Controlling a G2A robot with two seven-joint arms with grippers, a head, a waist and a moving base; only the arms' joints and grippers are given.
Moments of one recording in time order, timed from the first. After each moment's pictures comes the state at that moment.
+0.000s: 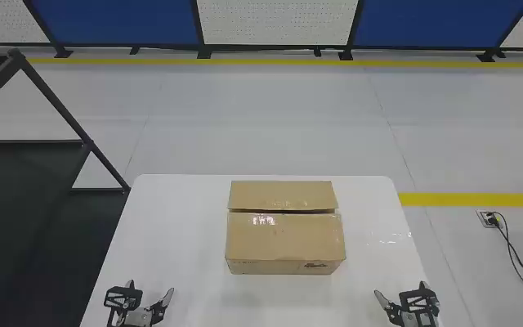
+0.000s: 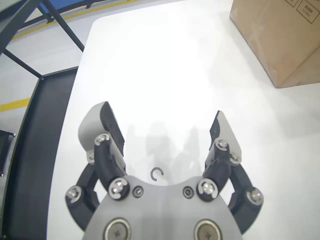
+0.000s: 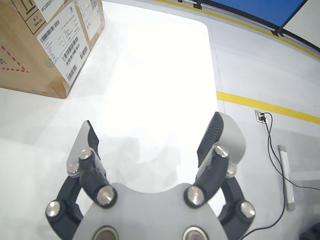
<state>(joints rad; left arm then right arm) 1.73 -1.15 -1.60 -1.80 1.33 0.00 0.00 -1.73 -1.15 1.60 -1.81 -1.33 0.00 0.00</state>
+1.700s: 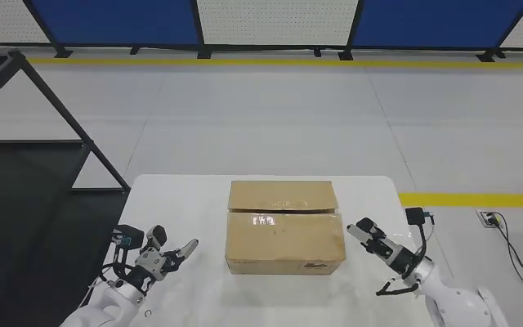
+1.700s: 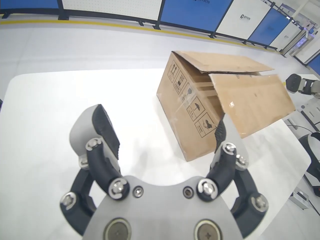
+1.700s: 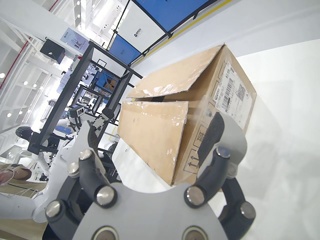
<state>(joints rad) 1.40 -1.15 -1.62 -1.83 0.87 -0.34 -0.27 -1.20 -1.14 1.57 -1.65 -0.16 -0.40 0.63</state>
